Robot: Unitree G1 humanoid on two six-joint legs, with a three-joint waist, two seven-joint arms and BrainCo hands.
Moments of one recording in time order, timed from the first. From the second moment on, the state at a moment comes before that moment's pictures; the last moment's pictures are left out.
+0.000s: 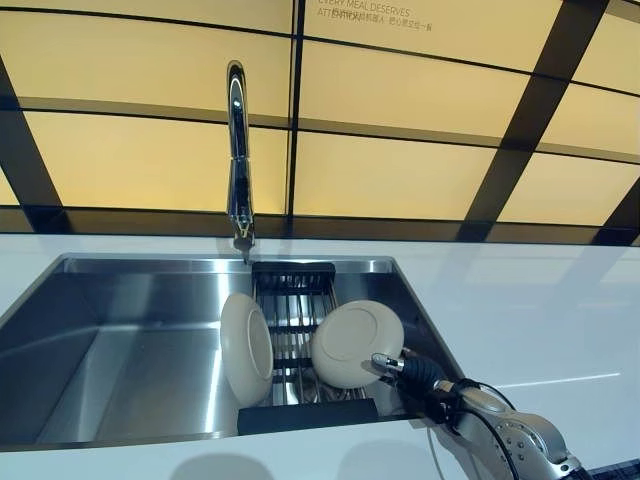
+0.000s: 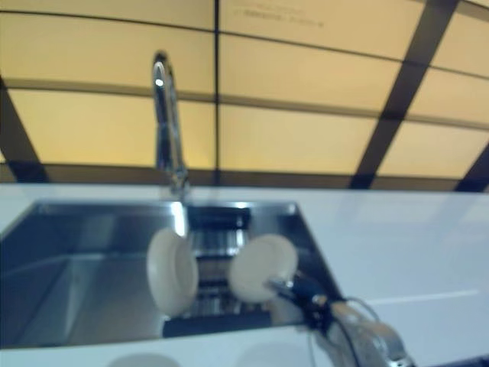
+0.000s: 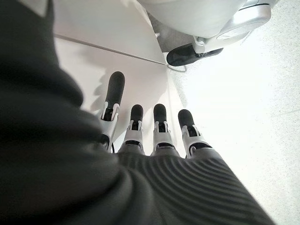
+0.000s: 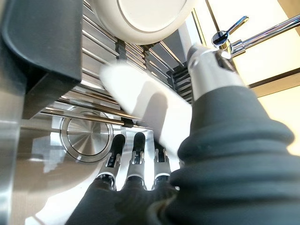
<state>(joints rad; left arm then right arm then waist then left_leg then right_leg) 0.03 0.33 -0.30 1.17 -0.09 -0.10 0.02 -0.21 -0.56 0.24 -0.10 0.97 0.55 -0.08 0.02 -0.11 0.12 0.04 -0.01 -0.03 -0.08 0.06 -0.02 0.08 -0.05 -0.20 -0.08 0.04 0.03</state>
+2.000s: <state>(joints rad) 0.02 0.33 -0.30 1.18 -0.09 -0.10 0.02 -0.30 -0.56 0.20 -0.08 1.01 0.46 -0.06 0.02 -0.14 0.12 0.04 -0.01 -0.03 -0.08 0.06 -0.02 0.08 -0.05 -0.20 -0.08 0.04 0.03</state>
